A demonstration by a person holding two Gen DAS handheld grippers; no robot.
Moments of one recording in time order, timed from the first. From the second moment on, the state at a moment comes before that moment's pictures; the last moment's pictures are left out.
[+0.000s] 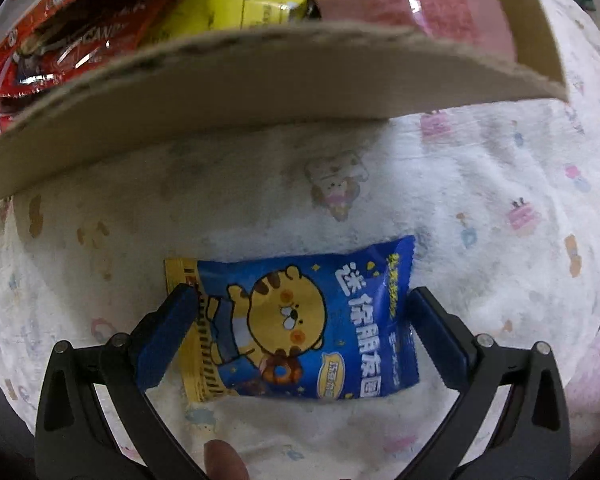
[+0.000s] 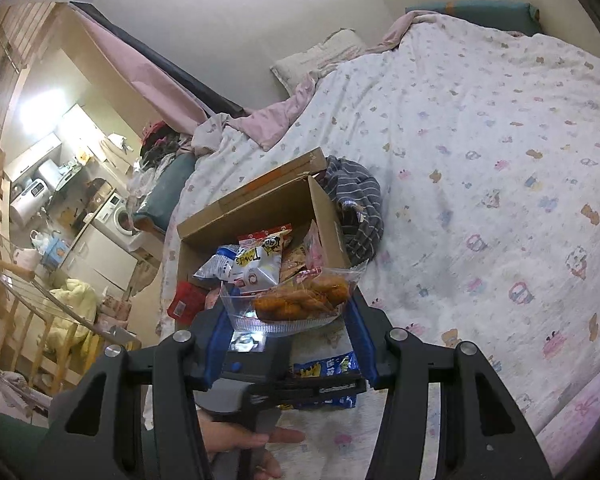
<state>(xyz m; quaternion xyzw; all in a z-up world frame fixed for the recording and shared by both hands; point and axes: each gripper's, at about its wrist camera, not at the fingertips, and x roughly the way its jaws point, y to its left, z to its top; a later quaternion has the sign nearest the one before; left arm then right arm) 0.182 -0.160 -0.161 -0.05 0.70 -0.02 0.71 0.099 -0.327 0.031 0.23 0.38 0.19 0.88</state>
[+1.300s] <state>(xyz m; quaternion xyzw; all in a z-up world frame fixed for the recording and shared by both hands) 0.130 -0.117 -0.137 -0.02 0.68 -0.11 0.72 0.107 -0.321 0.025 0.22 0.40 0.16 0.88</state>
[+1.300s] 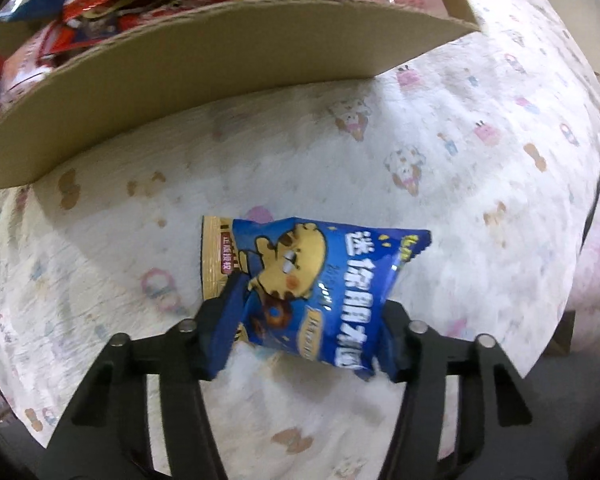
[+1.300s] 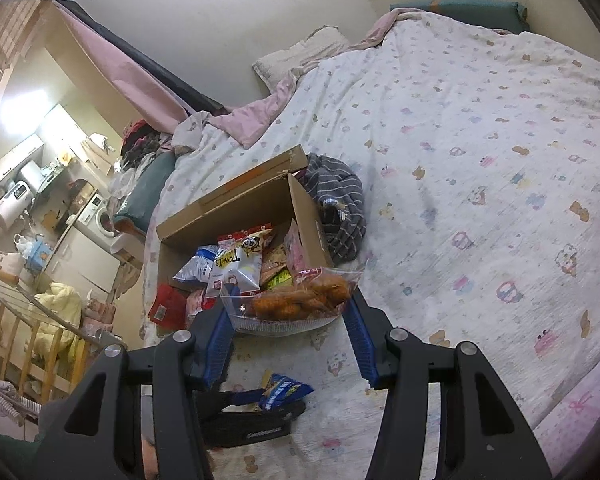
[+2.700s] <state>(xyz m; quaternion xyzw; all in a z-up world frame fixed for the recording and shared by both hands) 0.208 0.019 -0.034 -0.06 0.56 -0.10 0.82 0.165 -0.221 0.008 0.14 0.45 0.17 0.87</state>
